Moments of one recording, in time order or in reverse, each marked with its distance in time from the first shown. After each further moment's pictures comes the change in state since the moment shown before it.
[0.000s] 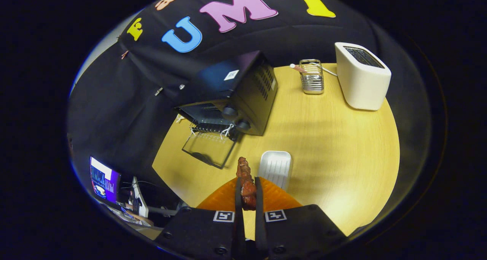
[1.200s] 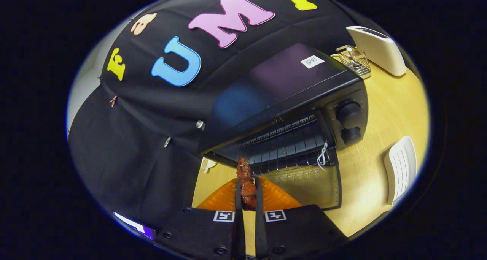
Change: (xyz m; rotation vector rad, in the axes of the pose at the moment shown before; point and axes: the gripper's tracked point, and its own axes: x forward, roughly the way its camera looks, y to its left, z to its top) arm 0.183 0.168 0.073 0.392 -0.301 0.033
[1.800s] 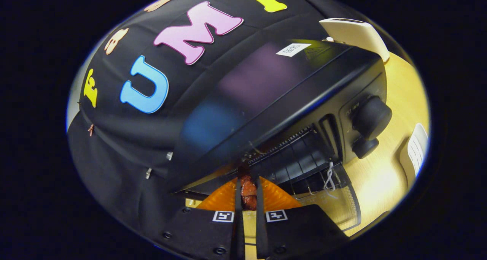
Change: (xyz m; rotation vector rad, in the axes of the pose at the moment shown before) arm 0.074 -0.041 0.027 0.118 -0.149 -0.169
